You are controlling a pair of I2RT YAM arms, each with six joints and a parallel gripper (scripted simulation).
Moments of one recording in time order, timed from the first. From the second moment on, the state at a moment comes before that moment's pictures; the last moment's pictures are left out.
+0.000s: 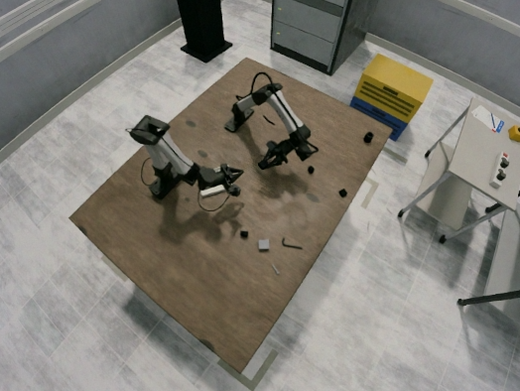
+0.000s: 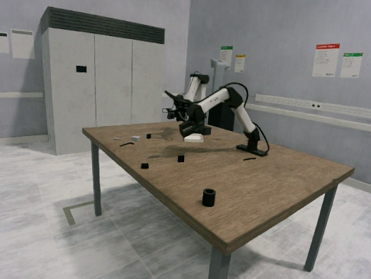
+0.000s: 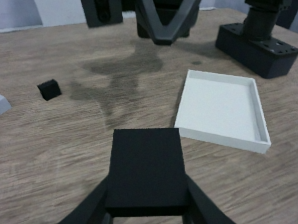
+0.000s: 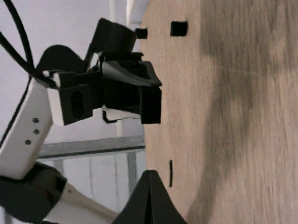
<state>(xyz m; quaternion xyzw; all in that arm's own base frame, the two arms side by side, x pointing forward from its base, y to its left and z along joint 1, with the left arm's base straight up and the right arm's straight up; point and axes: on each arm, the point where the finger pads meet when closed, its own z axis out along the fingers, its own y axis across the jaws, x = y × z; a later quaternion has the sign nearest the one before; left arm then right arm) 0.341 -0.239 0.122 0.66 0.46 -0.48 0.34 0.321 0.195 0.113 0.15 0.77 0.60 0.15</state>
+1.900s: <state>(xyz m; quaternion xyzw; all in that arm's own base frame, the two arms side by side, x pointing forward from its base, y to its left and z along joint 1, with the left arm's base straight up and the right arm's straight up) 0.154 -0.396 0.047 0.96 0.18 0.20 -0.06 0.058 0.048 0.225 -0.30 0.84 0.15 0.44</state>
